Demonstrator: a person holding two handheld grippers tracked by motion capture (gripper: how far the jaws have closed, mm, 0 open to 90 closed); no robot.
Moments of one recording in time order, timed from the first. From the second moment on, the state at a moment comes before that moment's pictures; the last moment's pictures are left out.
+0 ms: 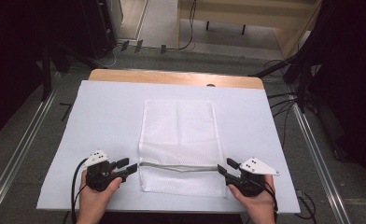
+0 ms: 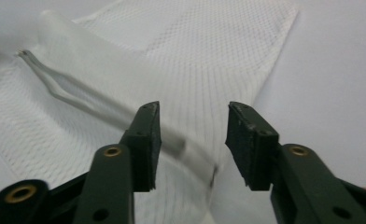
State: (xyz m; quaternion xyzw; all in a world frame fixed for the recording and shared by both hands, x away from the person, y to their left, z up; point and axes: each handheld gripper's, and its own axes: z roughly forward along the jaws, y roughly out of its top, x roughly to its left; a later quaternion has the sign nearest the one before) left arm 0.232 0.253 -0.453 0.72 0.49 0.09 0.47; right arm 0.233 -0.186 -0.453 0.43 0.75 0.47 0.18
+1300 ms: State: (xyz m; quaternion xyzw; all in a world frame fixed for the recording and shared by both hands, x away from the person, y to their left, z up) left arm 0.205 0.252 -0.452 0.75 0.45 0.13 0.46; right arm 0.239 -0.246 -0.452 0.48 0.71 0.47 0.20
